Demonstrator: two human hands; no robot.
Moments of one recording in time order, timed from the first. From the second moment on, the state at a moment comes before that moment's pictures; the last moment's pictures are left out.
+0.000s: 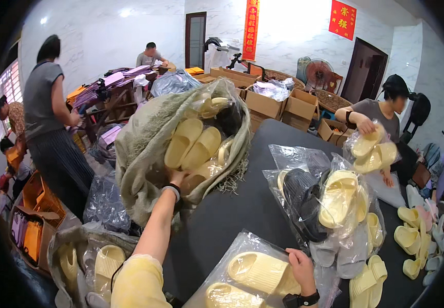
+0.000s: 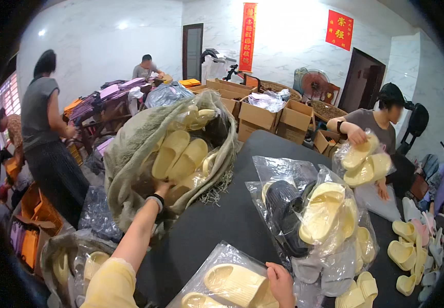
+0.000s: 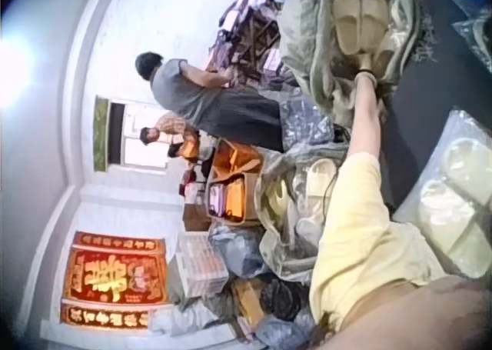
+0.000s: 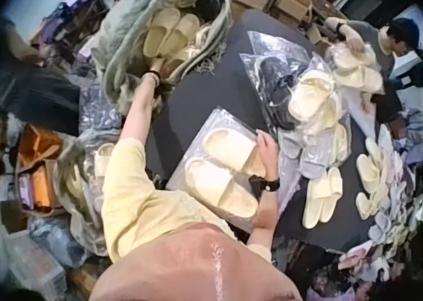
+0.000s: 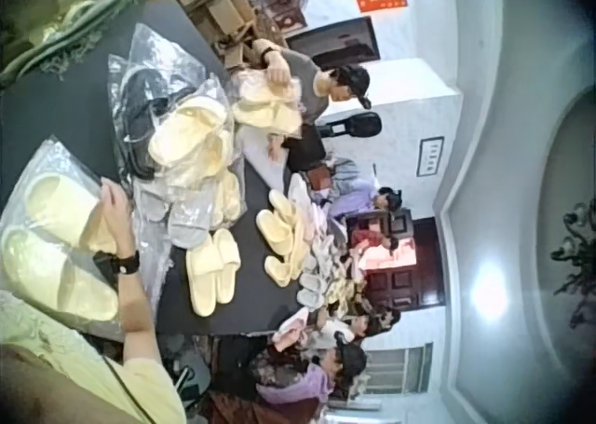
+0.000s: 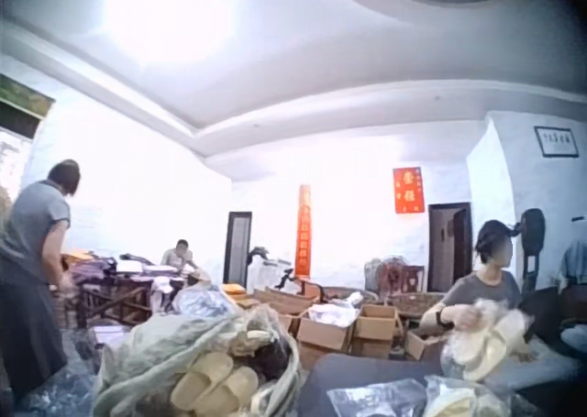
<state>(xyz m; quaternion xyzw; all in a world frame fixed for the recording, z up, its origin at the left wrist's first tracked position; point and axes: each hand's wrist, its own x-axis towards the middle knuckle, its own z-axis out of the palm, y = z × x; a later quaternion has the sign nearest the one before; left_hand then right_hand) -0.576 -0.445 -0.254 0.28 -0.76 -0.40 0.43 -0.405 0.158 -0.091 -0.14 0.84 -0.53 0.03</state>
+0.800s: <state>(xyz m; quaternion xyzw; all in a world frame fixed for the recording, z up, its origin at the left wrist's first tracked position) -0.549 -0.336 -0.045 0.22 -0.53 -0.81 0.10 -0.406 0.174 -0.100 -0.13 0.85 -0.52 -0.01</state>
